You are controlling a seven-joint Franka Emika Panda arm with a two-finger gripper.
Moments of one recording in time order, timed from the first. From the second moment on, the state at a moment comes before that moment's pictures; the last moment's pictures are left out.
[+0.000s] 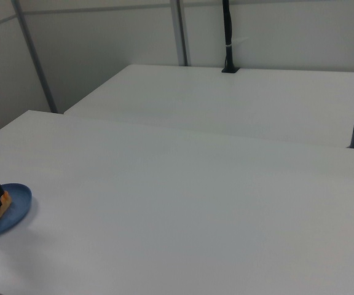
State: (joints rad) arm 0.56 0.22 0.25 -2.06 -0.03 2.28 0.50
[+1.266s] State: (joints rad) arm 0.44 0.22 0.24 -1.91 -0.07 2.09 0.43
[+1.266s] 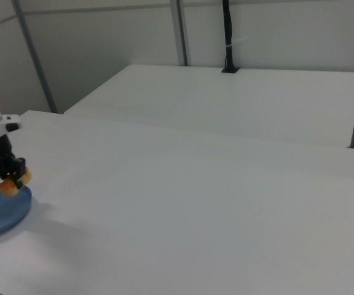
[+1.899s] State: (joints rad) arm 0.26 0.24 -0.04 -1.60 0.03 1.94 0.03
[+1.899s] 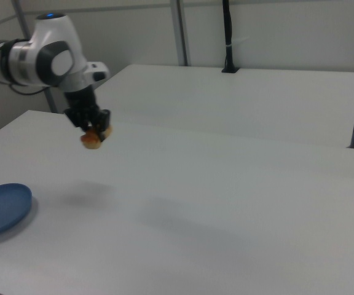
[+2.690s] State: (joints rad) arm -0.16 0.61 -0.05 -1.19 0.04 2.03 -0.32
